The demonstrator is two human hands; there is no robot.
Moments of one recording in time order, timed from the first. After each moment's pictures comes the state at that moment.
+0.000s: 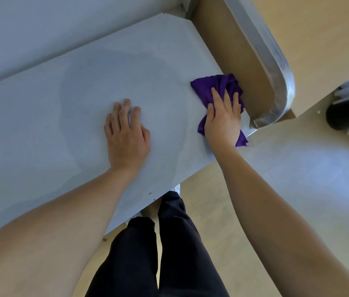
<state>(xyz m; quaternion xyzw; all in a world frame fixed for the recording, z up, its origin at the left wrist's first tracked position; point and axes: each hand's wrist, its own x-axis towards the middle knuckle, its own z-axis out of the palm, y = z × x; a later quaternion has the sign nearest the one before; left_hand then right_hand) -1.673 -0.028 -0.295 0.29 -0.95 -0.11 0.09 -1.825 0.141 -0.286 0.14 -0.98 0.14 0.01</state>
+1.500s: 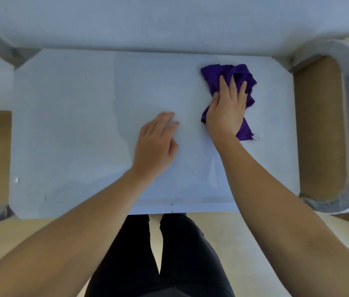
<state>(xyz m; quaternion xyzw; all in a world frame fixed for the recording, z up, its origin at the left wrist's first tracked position) -1.623 -0.059 -0.279 0.36 -0.90 -0.17 0.15 -1.820 -0.044 -0.287 0.35 -0.92 0.18 -0.05</state>
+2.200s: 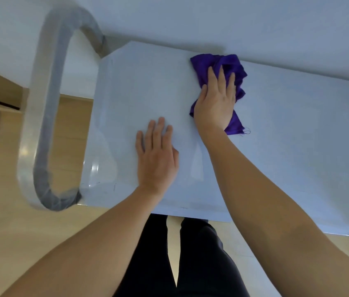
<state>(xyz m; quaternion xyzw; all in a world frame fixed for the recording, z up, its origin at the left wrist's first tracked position) -1.476 -0.096 -0.286 0.55 -0.83 -0.10 0.07 -1.641 -0.173 -0.291 0.43 -0.88 0.18 -0.06</state>
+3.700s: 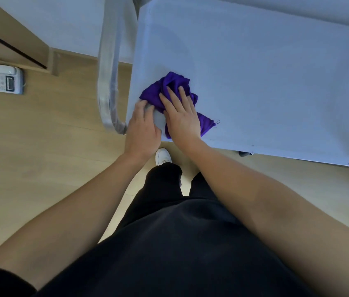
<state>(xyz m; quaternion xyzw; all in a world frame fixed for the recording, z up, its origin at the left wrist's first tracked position) -1.298 -0.044 -0.242 0.57 -0.78 -0.26 0.07 -1.429 -0.030 -0.276 0.67 -0.73 0.11 -0.10</state>
